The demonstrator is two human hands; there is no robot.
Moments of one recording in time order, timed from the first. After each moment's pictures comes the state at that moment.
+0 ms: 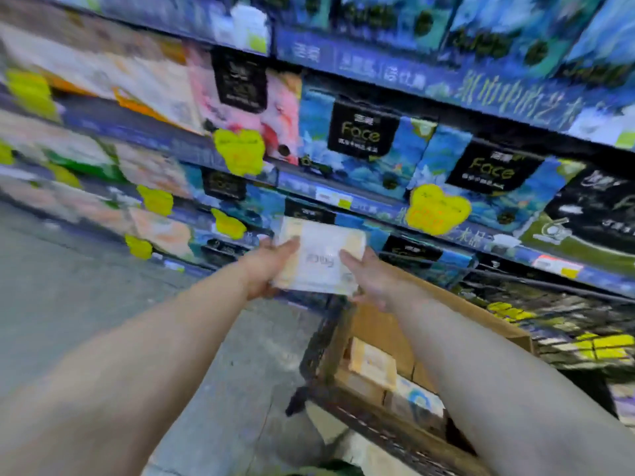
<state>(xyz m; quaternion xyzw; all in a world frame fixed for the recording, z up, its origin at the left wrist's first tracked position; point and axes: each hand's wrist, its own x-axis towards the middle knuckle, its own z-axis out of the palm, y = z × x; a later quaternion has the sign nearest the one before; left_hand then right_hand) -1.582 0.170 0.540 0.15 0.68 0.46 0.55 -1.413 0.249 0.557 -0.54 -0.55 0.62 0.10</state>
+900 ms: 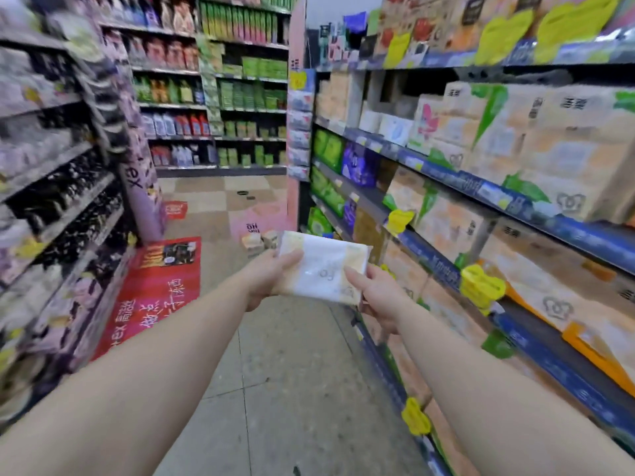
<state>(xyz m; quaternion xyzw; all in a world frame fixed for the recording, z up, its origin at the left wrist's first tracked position) -2.154 -0.315 0.677 0.02 0.71 0.69 0.13 -2.133 -0.108 0.654 -0.05 -0.73 0.68 -0.06</state>
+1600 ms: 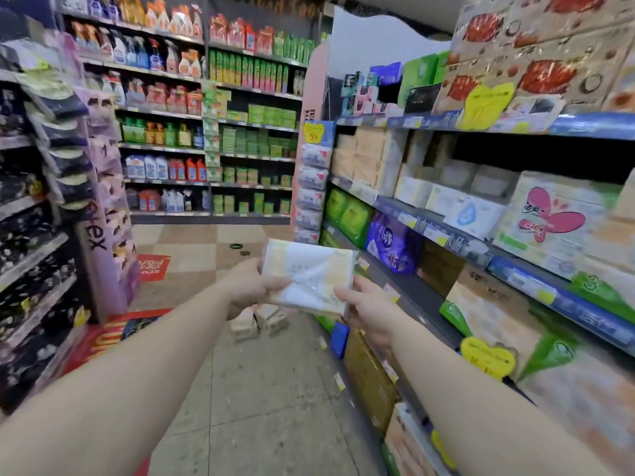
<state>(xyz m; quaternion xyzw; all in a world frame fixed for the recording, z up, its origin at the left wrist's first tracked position) -2.685 -0.412 0.724 0.05 0.75 0.66 0.07 -2.670 -0.188 0.706 0.02 -0.73 0.68 -0.08</state>
